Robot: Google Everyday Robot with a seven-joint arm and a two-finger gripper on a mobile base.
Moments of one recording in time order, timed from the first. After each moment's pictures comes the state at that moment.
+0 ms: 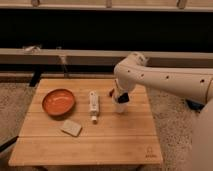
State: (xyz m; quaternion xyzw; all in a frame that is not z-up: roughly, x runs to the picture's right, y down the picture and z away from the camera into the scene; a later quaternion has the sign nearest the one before) arm 0.099 0.023 0.783 -0.17 0.12 0.57 0.79
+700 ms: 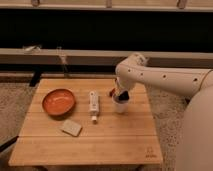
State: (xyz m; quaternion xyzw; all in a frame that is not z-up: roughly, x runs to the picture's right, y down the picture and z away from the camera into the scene) arm 0.100 0.016 0.810 -0.17 0.10 0.57 0.80
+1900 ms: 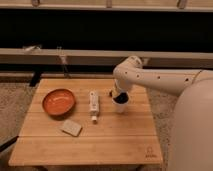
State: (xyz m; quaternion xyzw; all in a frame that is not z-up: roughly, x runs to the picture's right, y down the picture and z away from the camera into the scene) arm 0.094 0.026 0.830 -0.17 0.10 0.56 0.81
